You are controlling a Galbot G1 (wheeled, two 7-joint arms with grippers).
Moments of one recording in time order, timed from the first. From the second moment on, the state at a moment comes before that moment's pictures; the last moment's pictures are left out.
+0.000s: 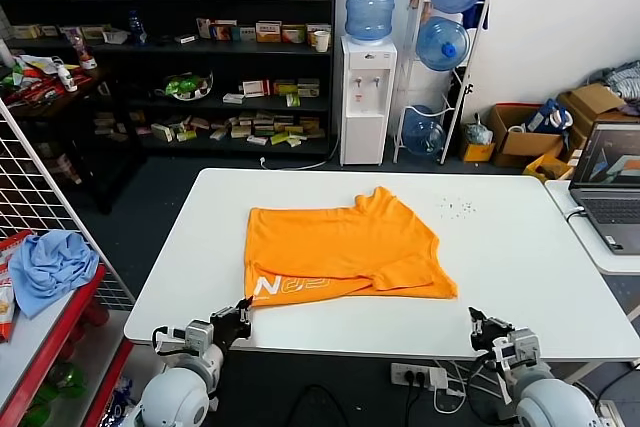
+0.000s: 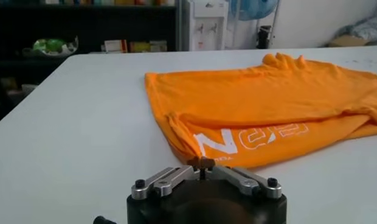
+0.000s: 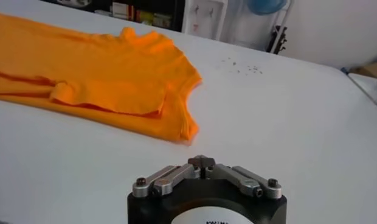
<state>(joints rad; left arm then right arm) 1.26 -1.05 -0.18 -1.79 -0.50 0.32 -0.18 -1.43 0.92 0.44 1.81 0.47 -0.34 0.12</state>
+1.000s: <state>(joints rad) 1.30 -1.05 -0.17 -1.83 -0.48 0.30 -0.16 -1.24 1.05 0.38 1.58 0.44 -0.17 0.06</state>
